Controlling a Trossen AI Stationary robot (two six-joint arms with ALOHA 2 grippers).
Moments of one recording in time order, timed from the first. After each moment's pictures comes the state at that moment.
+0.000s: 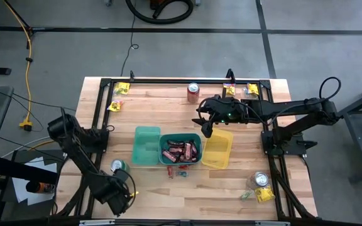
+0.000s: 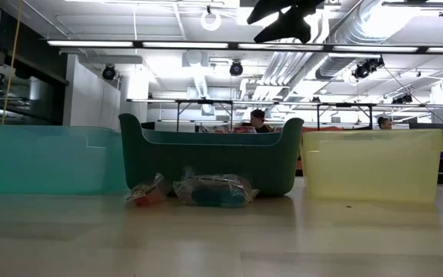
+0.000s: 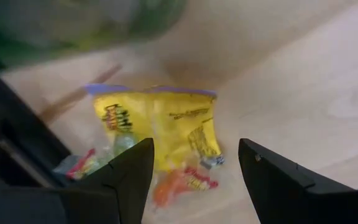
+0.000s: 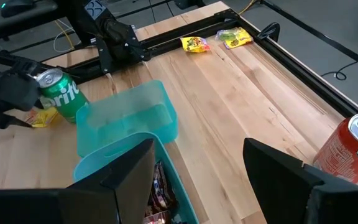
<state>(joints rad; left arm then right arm) -0.97 1.74 1.07 -0.98 0.09 -1.91 0.01 1.33 1.14 -0.34 0.23 0.32</state>
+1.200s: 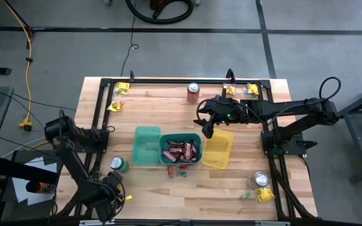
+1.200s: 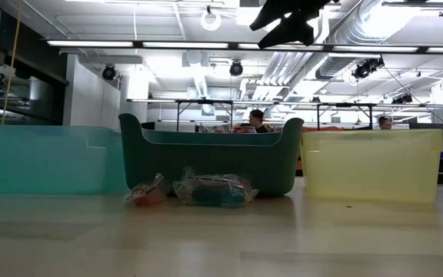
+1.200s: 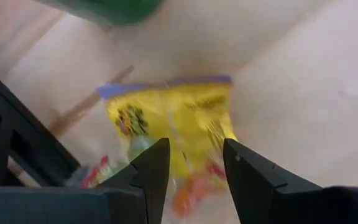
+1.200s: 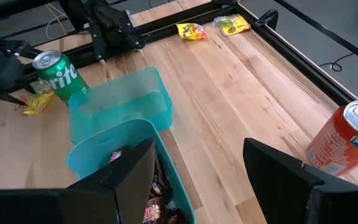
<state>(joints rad) -1.11 1.74 1.07 -1.01 -0.06 -1.97 0.01 1.33 1.14 -0.39 0.23 0.31</state>
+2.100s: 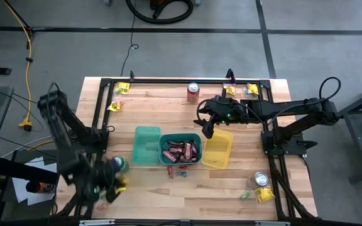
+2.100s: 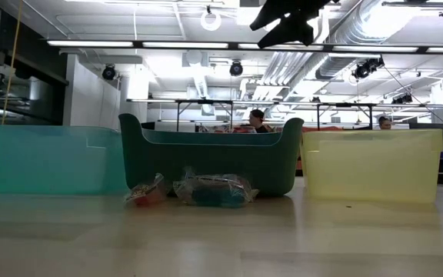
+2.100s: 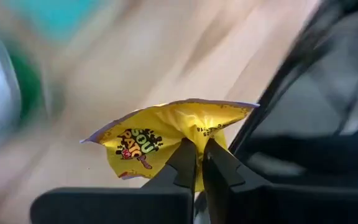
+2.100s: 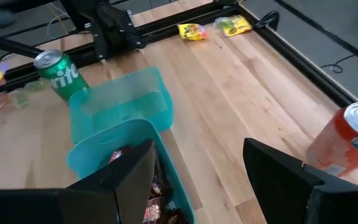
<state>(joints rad) -1.08 1.30 1.06 -0.91 -0.45 -1.71 0.01 1.33 1.14 -0.39 0.22 0.31</state>
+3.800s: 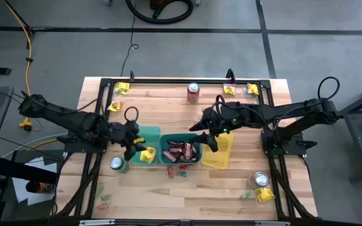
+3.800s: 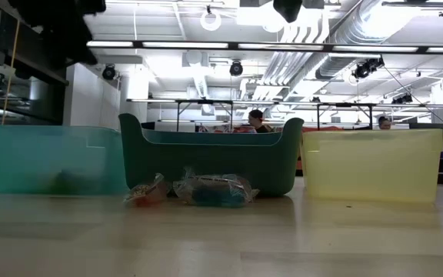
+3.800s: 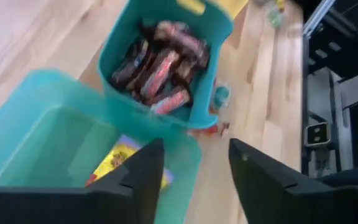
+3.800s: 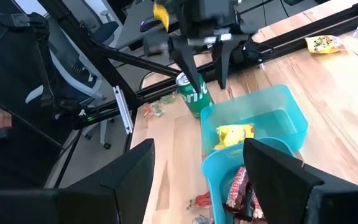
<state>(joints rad) -0.29 0.90 0.72 -0.54 -0.13 -0.69 0.09 1.33 1.14 -0.17 -0.11 0.42</state>
